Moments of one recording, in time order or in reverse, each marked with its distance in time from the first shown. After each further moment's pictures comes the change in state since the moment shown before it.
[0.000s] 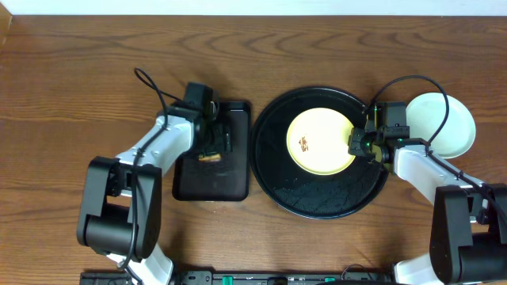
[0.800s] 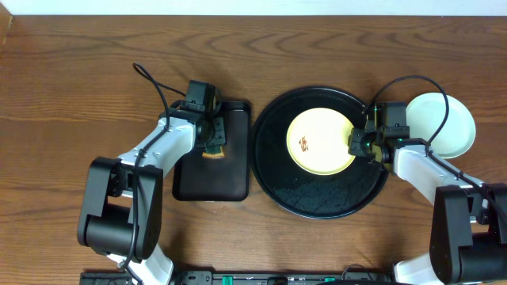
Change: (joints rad) left arm -0.007 -0.002 -0.005 0.124 -0.078 0.005; right arm 0.000 0.000 0.000 -0.003 0.000 -0.002
